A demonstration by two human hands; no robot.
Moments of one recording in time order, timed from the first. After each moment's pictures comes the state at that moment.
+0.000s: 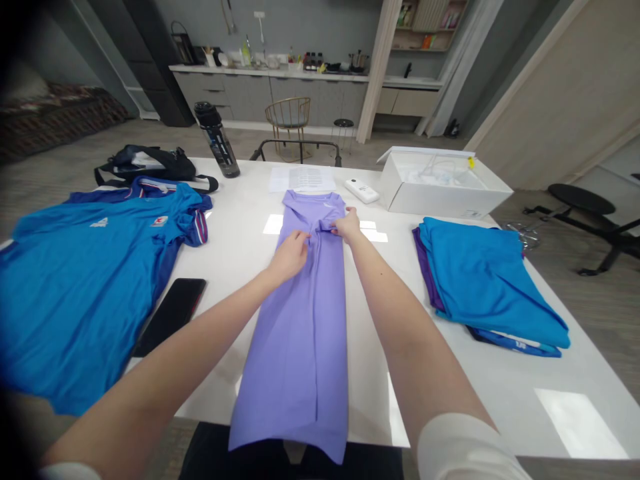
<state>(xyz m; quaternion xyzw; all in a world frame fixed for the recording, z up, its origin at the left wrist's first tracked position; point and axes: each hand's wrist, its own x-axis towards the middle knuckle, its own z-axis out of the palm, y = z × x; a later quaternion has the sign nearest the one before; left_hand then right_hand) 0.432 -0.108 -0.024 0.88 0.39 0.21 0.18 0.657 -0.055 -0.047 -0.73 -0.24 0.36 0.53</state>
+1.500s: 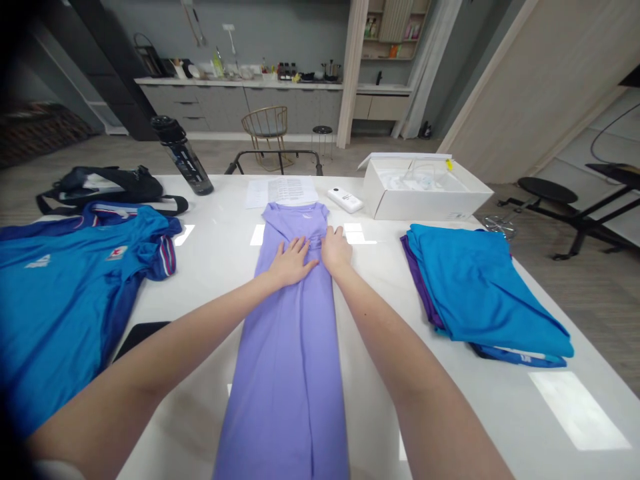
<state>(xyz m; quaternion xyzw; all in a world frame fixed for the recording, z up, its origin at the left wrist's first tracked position) 0.487 -0.054 -0.057 0.93 0.36 0.08 0.09 0.631 -0.101 -0.038 -0.86 -0.50 -0.04 0.11</state>
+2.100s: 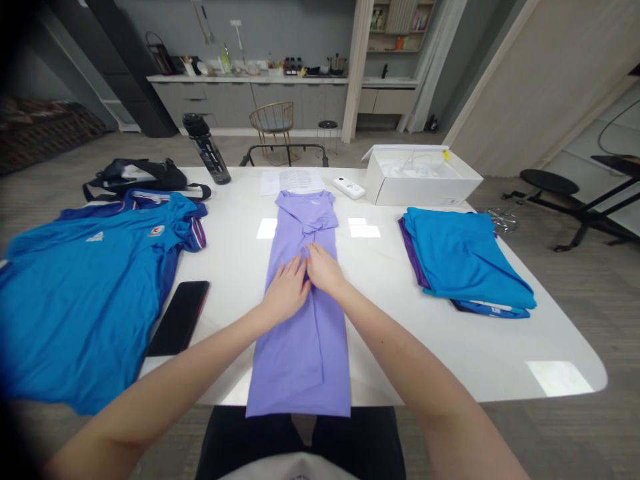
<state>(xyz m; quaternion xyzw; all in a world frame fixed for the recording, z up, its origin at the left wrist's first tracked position) 0.389 -0.205 -0.027 0.92 0.37 0.11 0.08 0.547 -0.202 -0.033 -0.70 -0.67 0.09 0.24</state>
